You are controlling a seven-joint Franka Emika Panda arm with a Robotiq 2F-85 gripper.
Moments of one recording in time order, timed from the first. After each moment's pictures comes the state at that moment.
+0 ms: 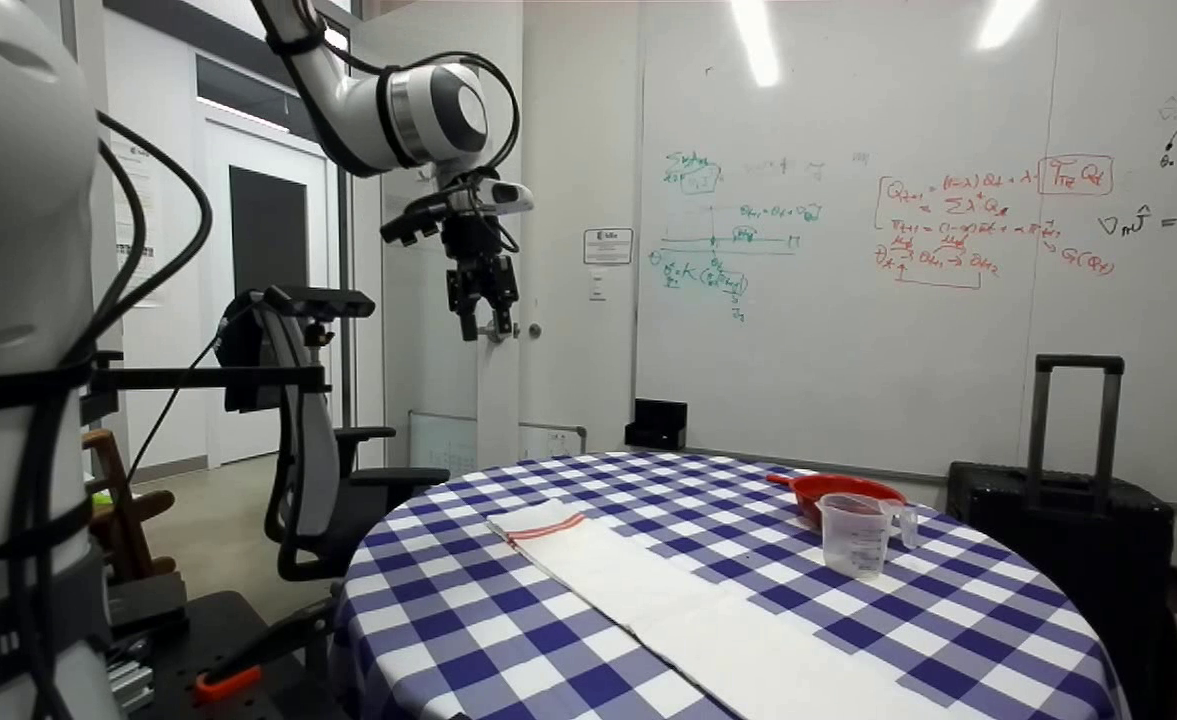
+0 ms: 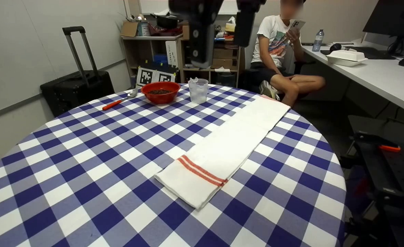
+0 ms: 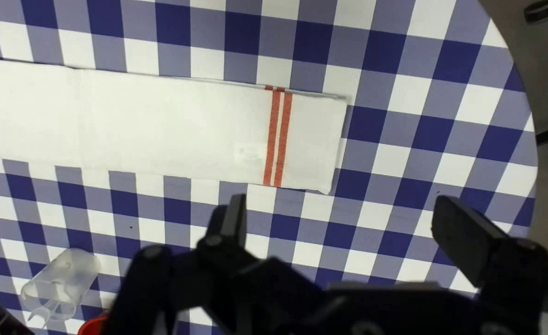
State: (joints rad) arm 0.10 -0.07 0.35 -2.26 -0.17 2.26 0.70
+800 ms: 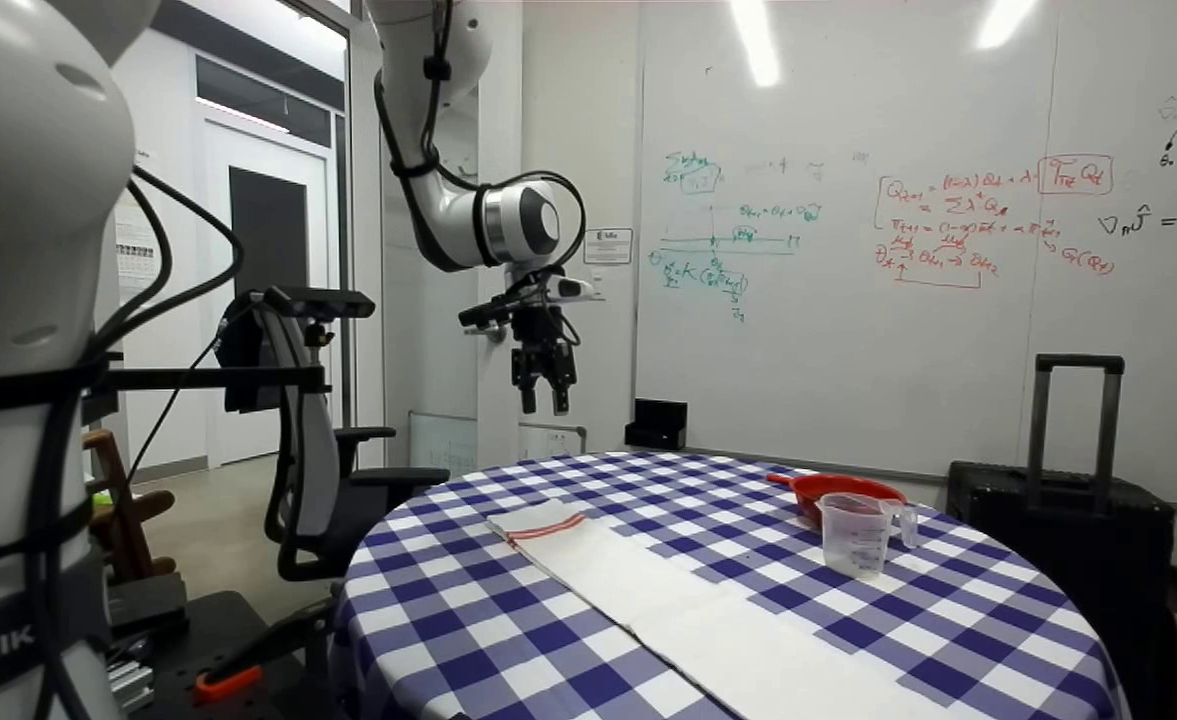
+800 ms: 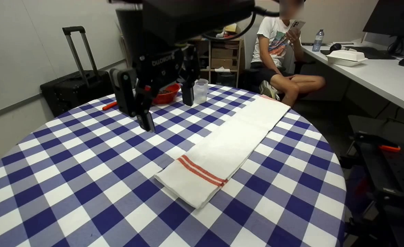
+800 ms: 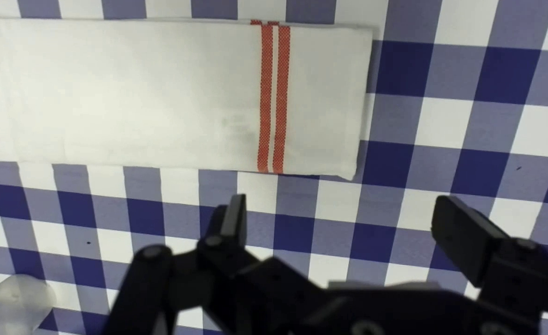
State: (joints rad) arm 0.22 0.39 0.14 -1.95 -0.26 2.30 0.74
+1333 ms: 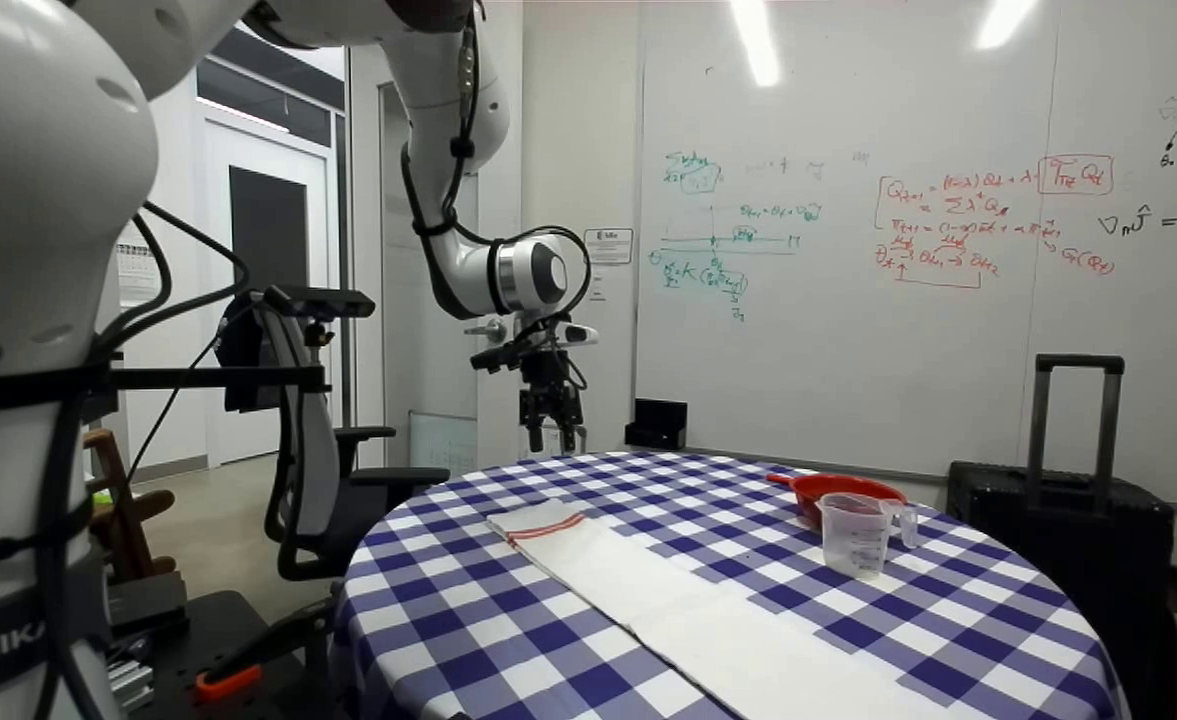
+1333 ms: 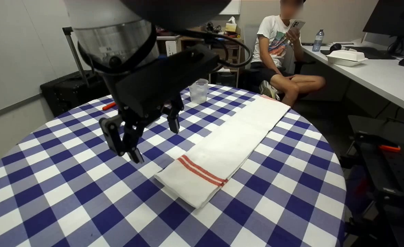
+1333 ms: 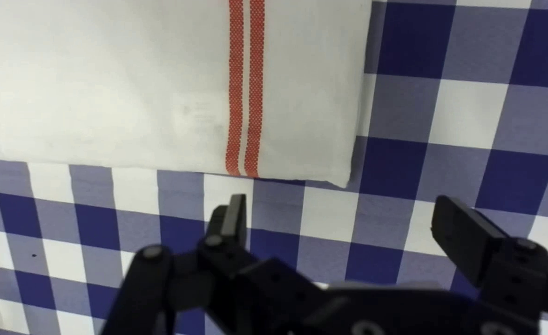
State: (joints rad) arm 0.31 0.60 0.06 -1.77 -0.26 2.30 0.74
